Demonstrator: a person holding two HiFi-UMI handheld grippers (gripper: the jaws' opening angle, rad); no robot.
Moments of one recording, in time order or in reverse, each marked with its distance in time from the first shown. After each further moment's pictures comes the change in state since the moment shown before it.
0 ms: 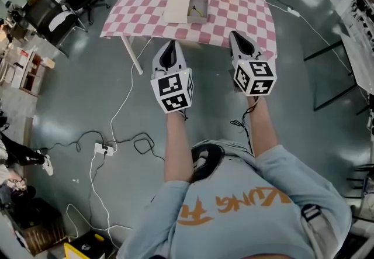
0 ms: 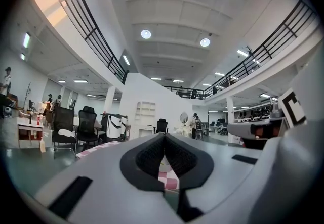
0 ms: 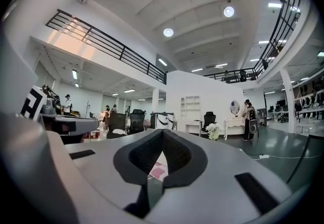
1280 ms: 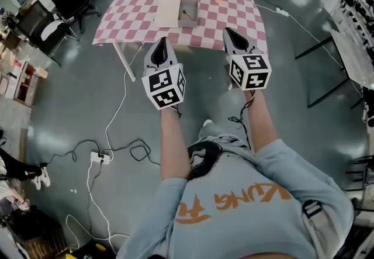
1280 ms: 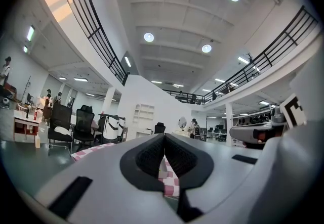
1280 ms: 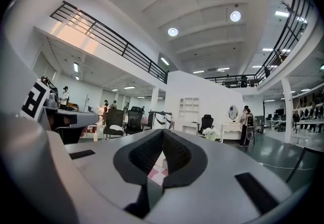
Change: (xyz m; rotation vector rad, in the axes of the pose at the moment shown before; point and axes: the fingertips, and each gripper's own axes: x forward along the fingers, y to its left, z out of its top) left arm 0.004 0.005 0.015 -0.050 -0.044 -0.020; right arm -0.003 -0.004 0.015 -0.077 0.011 -0.020
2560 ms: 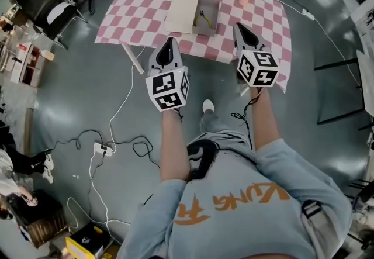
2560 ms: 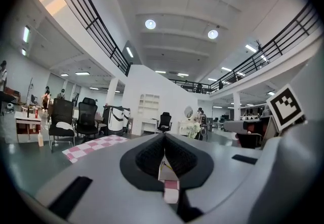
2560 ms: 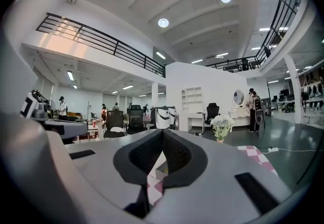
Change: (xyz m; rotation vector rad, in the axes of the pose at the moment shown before) left arm 0.179 0.051 -0.054 0.010 0.114 0.066; right arm 0.211 -0.082 -0.047 0.131 0.057 0.065
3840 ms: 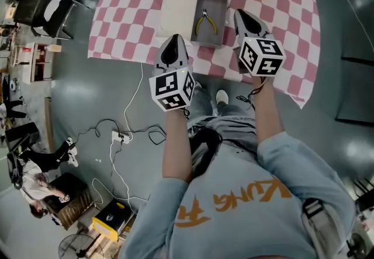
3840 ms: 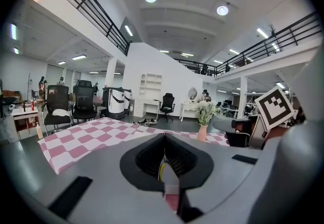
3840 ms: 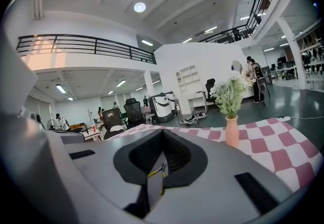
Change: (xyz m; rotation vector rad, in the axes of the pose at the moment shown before) left arm 0.240 -0.008 -0.088 -0.005 0.237 0.017; right arm 0.226 -0.140 -0.095 0.225 0.154 0.033
